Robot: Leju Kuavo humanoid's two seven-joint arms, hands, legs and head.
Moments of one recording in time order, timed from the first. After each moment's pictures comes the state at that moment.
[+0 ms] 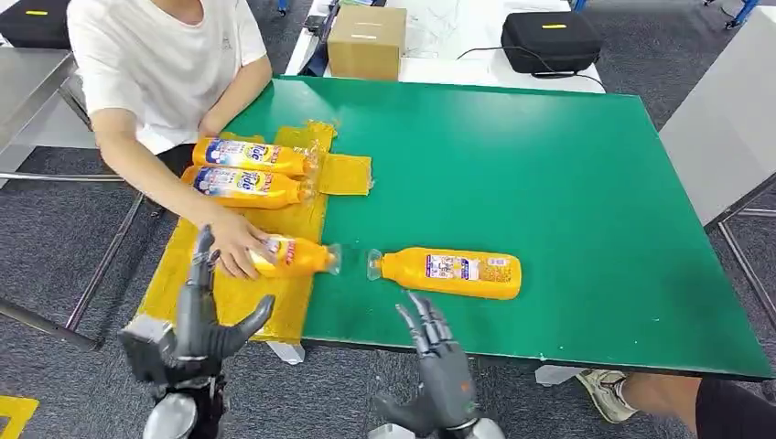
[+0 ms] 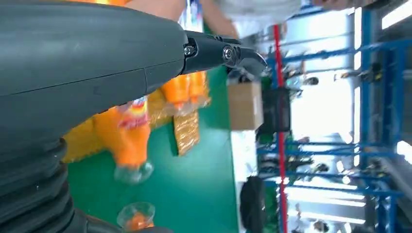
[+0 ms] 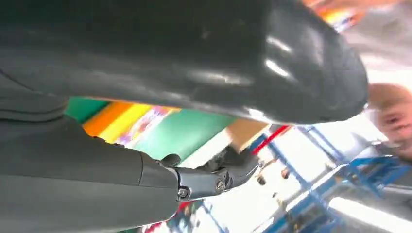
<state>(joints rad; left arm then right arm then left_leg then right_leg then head) 0.15 -0.17 -0.11 -1.58 -0.03 0.07 -0.58 0.11 -0.03 0.63 -1.40 0.89 -0.69 -0.37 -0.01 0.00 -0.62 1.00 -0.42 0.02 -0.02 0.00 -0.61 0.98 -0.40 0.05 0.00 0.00</state>
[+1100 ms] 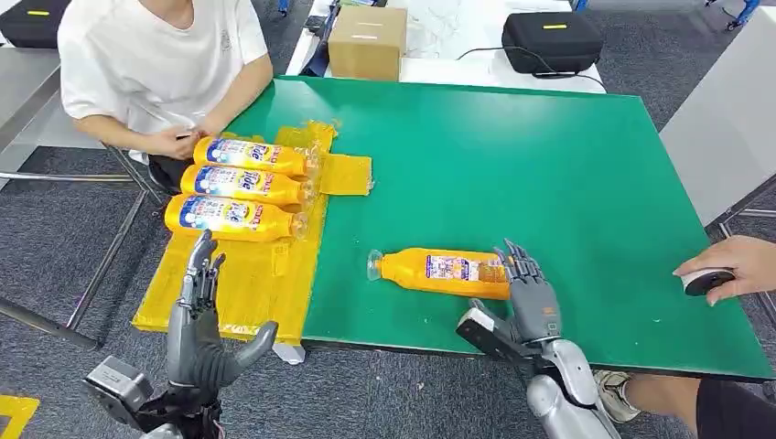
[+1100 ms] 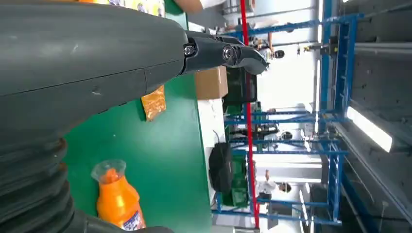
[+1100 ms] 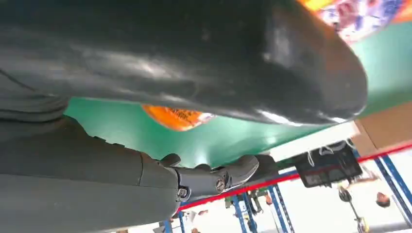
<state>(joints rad) 0.23 -0.15 -0.22 -1.75 -0.01 0.00 -0.58 -0.23 -0.12 0.28 -0.98 0.94 -0.46 -0.36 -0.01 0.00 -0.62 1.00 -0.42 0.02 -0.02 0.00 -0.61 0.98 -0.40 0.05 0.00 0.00</state>
